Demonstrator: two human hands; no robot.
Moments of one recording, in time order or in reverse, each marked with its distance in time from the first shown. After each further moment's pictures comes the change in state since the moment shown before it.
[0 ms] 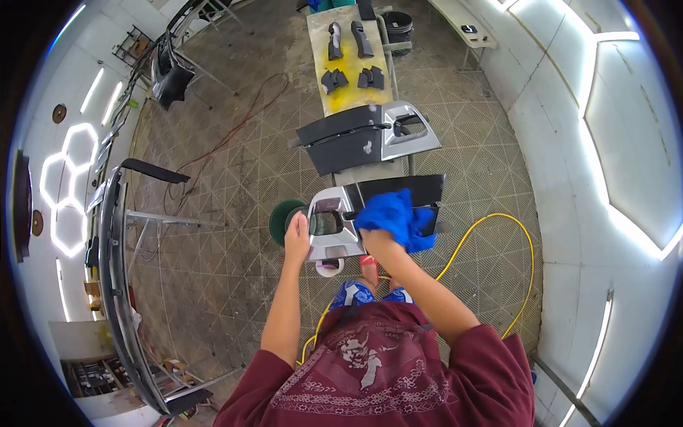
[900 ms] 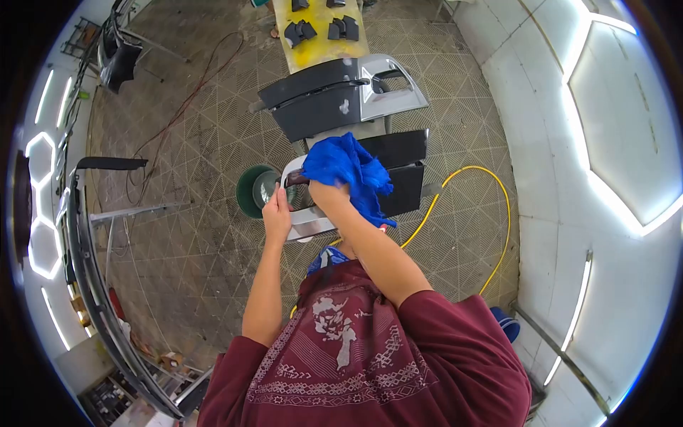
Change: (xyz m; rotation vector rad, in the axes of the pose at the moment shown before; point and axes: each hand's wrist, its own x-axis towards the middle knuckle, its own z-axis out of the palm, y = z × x) left_hand 0.012 -0.003 0.010 -0.094 -0.218 -0.124; right_hand 0.096 -0.057 0.071 0.184 -0.044 0.438
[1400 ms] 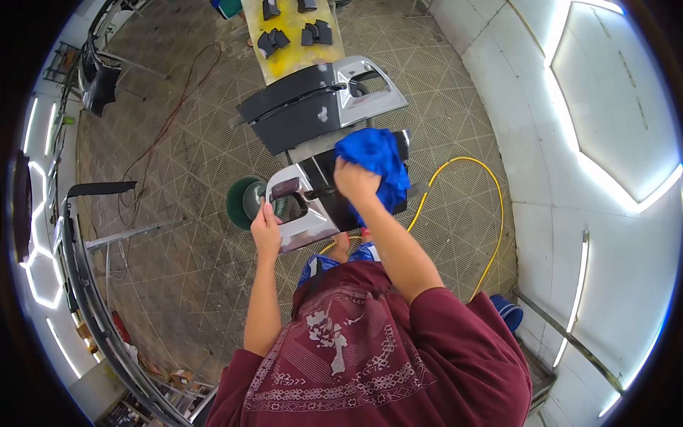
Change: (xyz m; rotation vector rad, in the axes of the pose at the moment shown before) left_hand -0.002 0.004 0.002 -0.032 0.036 -0.028; right_hand 0.013 0.099 -0.020 -0.382 0.072 0.097
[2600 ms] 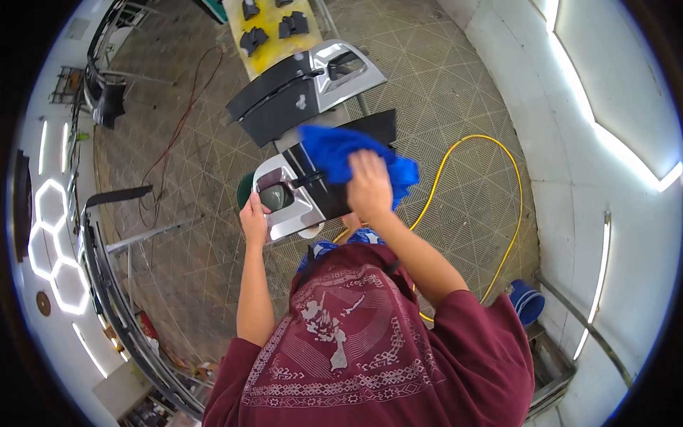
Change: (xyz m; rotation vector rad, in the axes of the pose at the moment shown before) left_hand 0.007 -0.010 -0.001 0.110 -0.010 -0.002; right_hand -0.077 0.062 -0.057 0.495 0.112 -0.041
